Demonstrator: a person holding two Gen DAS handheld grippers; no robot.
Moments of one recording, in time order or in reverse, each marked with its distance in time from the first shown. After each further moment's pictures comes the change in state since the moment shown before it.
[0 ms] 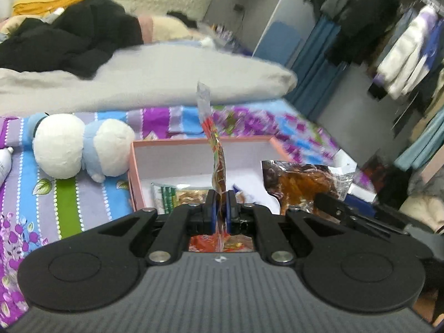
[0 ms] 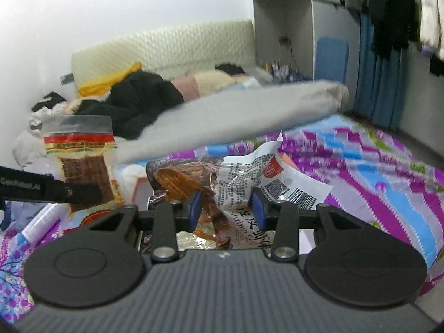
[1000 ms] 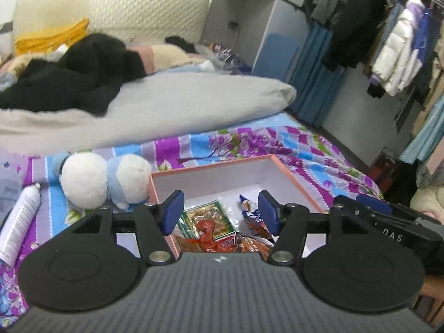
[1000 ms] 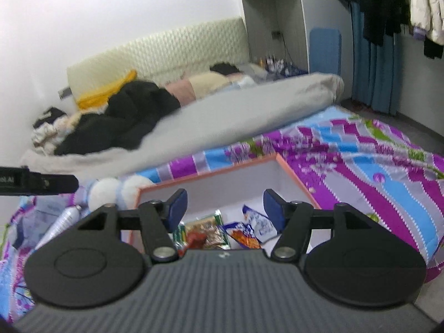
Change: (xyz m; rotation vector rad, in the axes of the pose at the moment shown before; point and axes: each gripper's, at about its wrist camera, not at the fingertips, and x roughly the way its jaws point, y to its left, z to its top) left arm -0.087 -0.018 0.005 0.100 -0.109 0.046; right arm -0.037 -0.020 0.016 0.080 -0.025 0.029
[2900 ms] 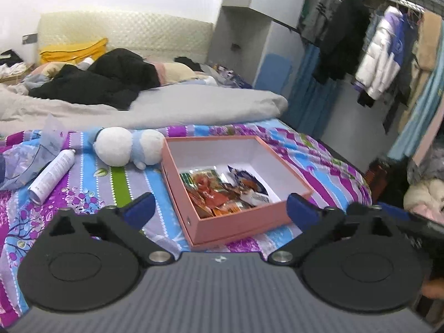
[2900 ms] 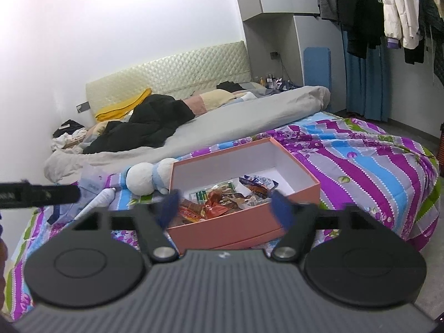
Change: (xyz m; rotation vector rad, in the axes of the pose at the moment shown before) left arm -0.193 -0.045 -0.159 -0.023 -0.109 0.042; right arm -0.176 0.010 -0.104 0.014 -0.095 0.015
